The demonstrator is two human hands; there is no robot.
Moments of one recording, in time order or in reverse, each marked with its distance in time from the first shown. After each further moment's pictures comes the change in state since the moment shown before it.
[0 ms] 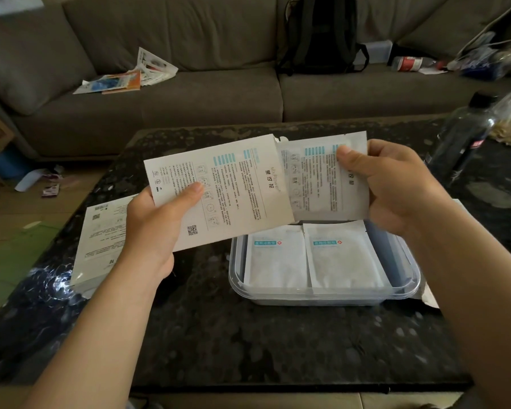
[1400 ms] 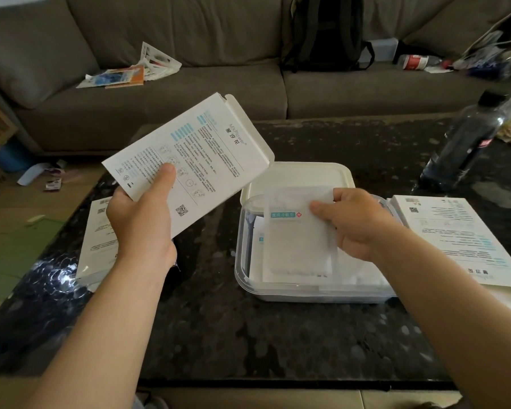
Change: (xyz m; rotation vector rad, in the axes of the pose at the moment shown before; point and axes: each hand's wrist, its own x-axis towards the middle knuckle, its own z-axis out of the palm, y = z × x) left_hand -0.001 0.006 -0.002 -0.255 0.256 0.058; right_hand 0.014 0.059 0.028 -0.047 -0.080 0.289
